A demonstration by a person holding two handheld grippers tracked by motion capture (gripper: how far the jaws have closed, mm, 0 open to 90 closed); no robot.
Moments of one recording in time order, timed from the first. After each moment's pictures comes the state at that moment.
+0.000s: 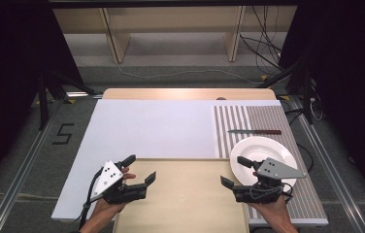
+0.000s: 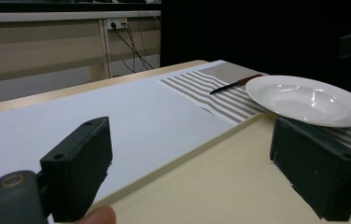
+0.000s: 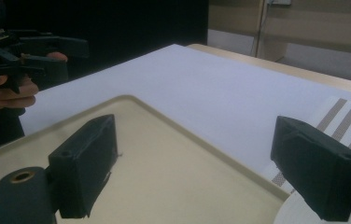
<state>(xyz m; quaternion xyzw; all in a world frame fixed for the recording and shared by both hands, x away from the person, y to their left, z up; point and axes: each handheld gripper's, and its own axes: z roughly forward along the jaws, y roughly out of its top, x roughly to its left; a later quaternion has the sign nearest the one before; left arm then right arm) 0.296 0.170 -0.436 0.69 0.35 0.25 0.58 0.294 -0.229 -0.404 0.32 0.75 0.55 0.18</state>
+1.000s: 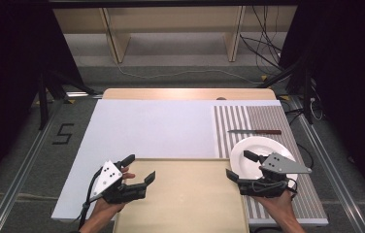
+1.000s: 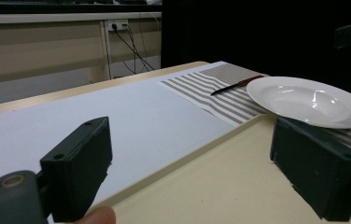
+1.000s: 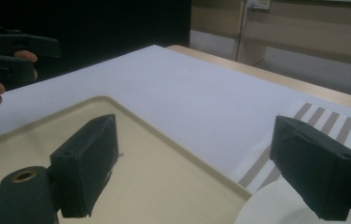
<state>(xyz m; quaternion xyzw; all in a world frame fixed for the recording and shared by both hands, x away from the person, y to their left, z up) 0.296 0.171 -0.435 0.69 0.35 0.26 0.58 0.304 -0.240 -0.397 0.32 0.75 0.53 0.21</state>
